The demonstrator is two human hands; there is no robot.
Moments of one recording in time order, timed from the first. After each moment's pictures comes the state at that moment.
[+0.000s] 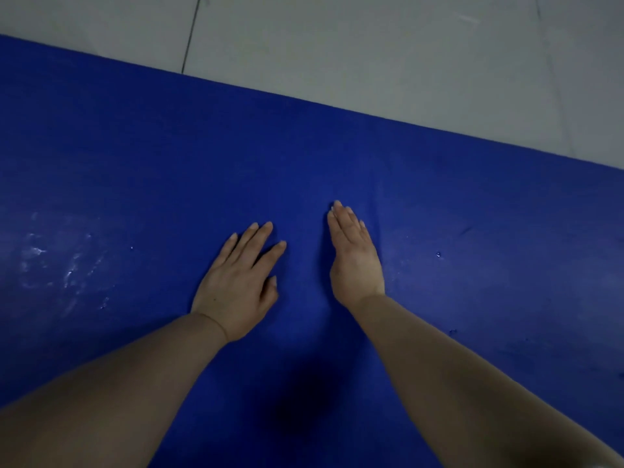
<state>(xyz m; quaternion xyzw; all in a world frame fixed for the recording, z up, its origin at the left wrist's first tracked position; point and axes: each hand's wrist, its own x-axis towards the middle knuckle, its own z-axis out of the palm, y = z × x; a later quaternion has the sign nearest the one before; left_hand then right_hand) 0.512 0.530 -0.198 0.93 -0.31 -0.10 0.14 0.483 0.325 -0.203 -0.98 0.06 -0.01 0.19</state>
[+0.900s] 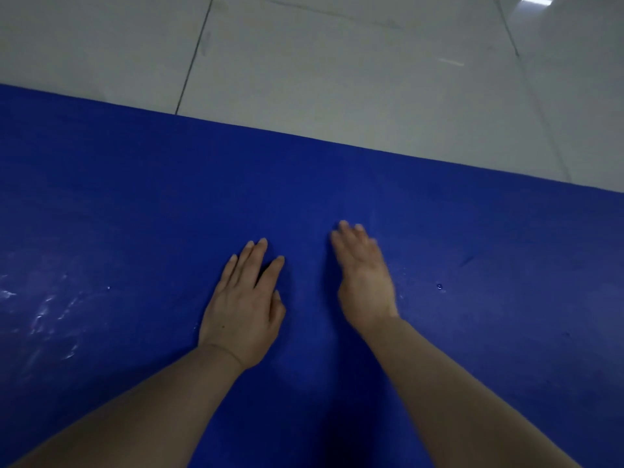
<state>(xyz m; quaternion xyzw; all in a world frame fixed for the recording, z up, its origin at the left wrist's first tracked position) 0.519 0.494 -0.208 0.96 -0.24 -0.04 0.16 0.500 0.300 -0.208 -0.99 0.06 -0.06 0.14</state>
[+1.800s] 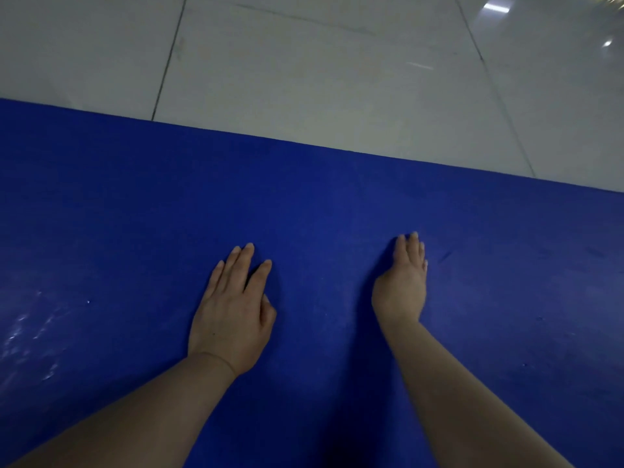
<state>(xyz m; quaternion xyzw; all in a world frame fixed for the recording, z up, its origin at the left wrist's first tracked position) 0.519 0.493 -0.210 0.95 -0.24 -0.02 0.18 0.482 0.262 -0.198 -0.92 0.37 -0.05 0.14</state>
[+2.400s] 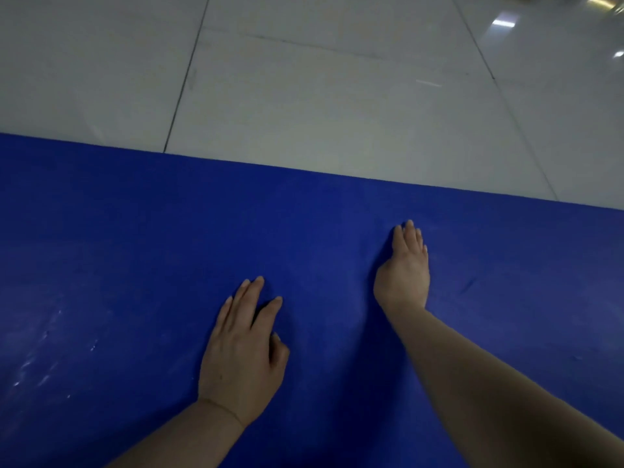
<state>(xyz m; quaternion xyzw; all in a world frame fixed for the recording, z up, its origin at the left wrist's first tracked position) 0.523 0.492 -0.208 0.95 -0.23 -0.03 0.23 0.549 0.250 -0.199 -0.94 0.31 -0.05 0.14</state>
